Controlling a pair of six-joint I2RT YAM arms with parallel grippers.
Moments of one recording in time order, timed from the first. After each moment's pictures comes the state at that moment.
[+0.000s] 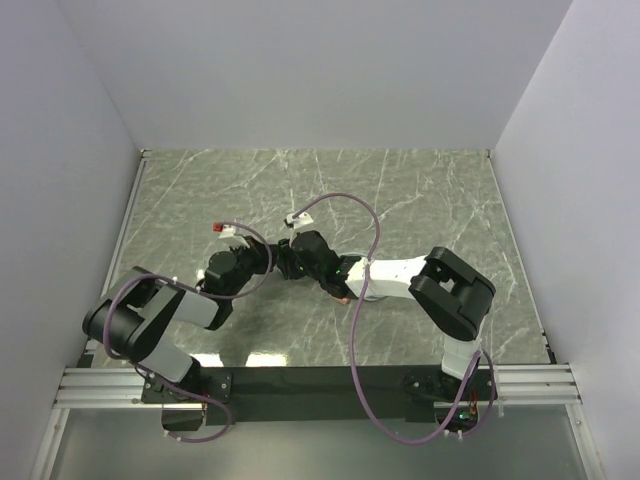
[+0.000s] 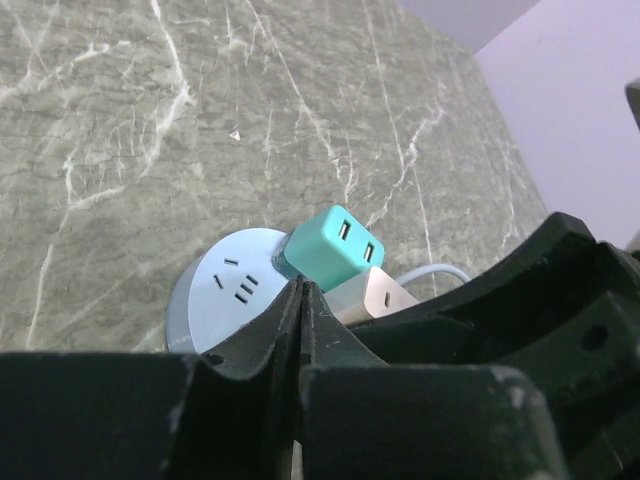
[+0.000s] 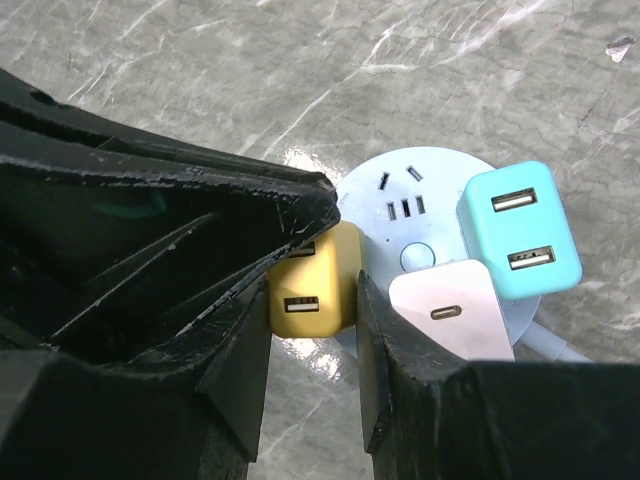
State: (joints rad) left arm -0.48 1.53 0.28 1.12 0.03 -0.68; right arm 0.96 1.88 1.00 0.27 0.18 0.43
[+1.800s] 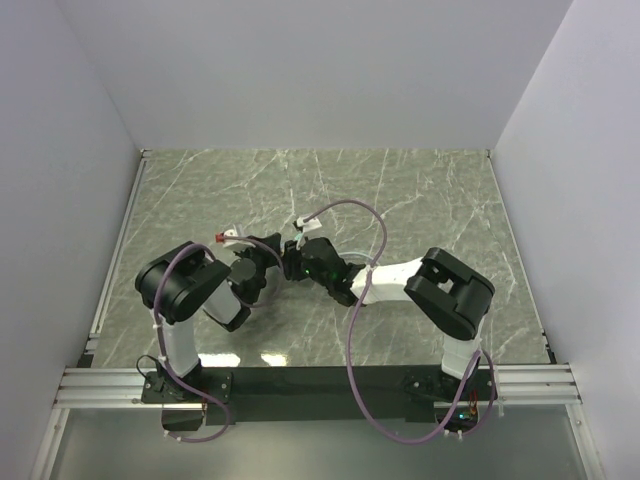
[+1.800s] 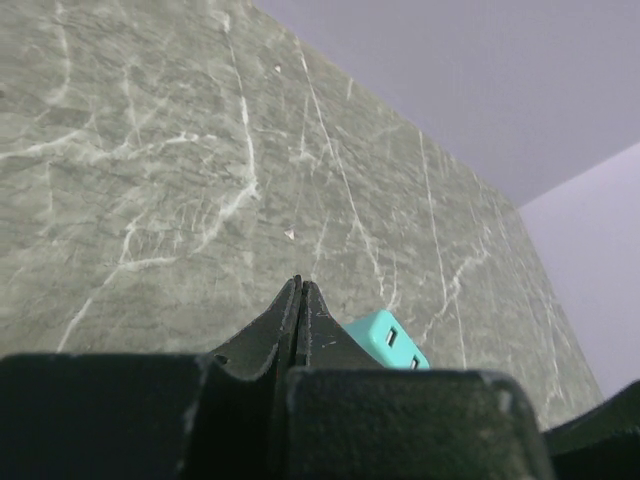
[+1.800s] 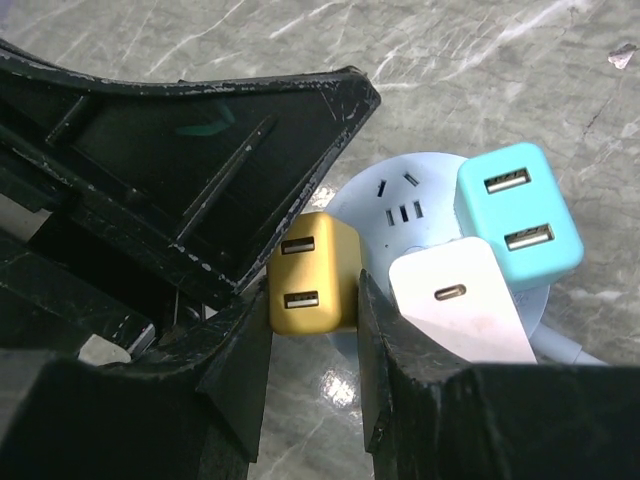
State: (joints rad) left arm -0.63 1.89 0.34 1.51 -0.42 -0.75; right arm 0.96 1.89 0.89 0.50 0.16 0.48
